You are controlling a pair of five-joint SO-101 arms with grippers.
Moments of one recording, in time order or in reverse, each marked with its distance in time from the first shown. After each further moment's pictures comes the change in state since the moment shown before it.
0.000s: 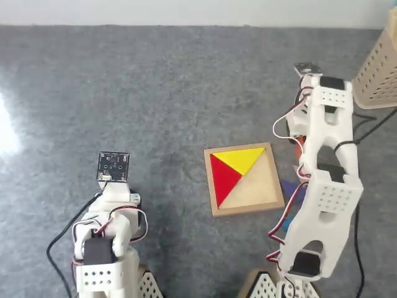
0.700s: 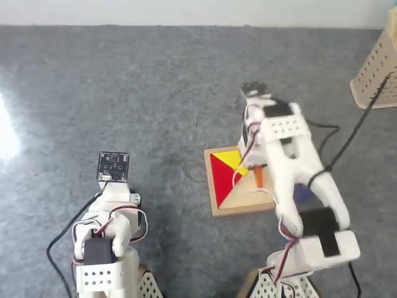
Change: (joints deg) left arm 0.0 0.0 0.0 0.0 0.0; right arm -21.4 -35.6 46.7 -12.9 -12.0
